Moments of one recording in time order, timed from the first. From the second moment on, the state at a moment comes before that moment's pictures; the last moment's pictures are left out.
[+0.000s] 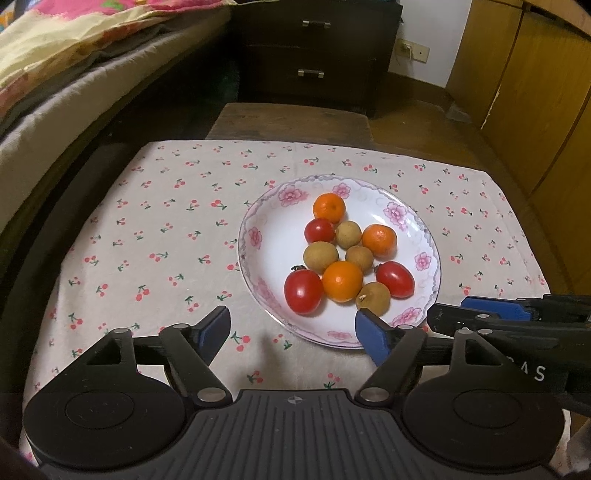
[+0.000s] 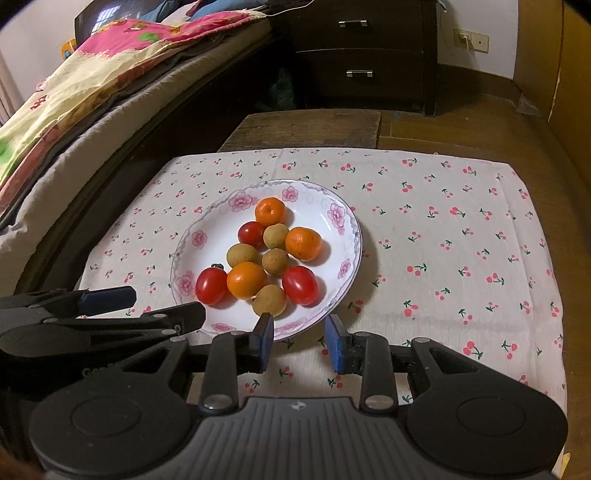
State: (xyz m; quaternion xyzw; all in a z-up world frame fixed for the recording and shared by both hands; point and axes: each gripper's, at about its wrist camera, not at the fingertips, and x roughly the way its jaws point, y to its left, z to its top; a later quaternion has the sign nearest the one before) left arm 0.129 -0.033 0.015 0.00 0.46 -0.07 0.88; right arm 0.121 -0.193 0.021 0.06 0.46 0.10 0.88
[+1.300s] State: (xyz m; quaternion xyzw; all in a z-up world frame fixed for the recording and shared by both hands) left arm 0.086 -0.028 0.021 0.01 0.46 -0.05 0.89; right arm 0.082 -0.193 0.027 0.07 0.45 0.11 0.88
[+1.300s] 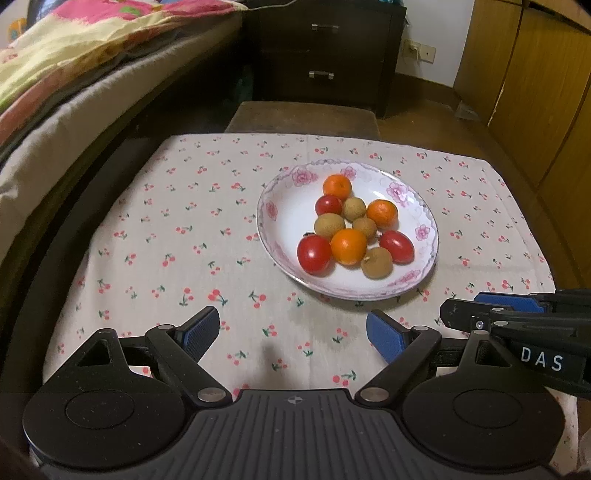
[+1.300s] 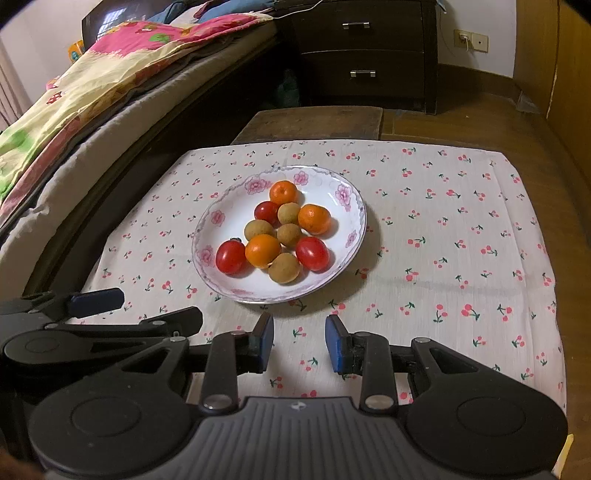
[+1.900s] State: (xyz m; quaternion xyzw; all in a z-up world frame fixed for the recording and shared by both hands) left arm 0.047 -0.015 0.027 -0.01 0.45 -0.05 0.89; right arm 0.040 -0.190 0.033 0.08 0.45 0.12 0.88
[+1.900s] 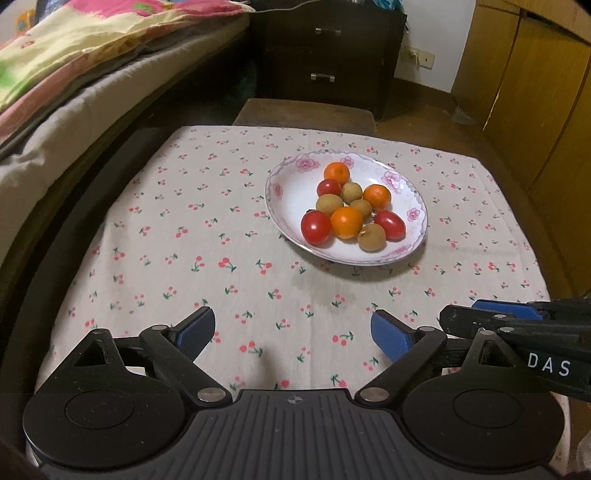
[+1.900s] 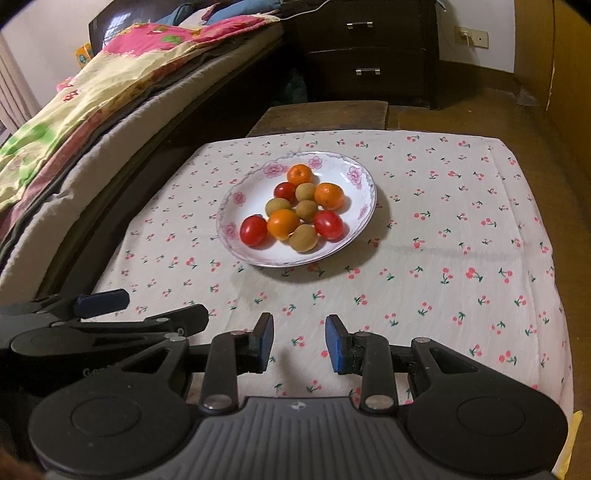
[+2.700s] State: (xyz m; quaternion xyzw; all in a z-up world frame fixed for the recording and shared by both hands) left arm 0.019 -0.012 0.029 0.01 0.46 -0.05 0.89; right arm 0.006 -0.183 0.033 0.08 0.46 0.13 0.88
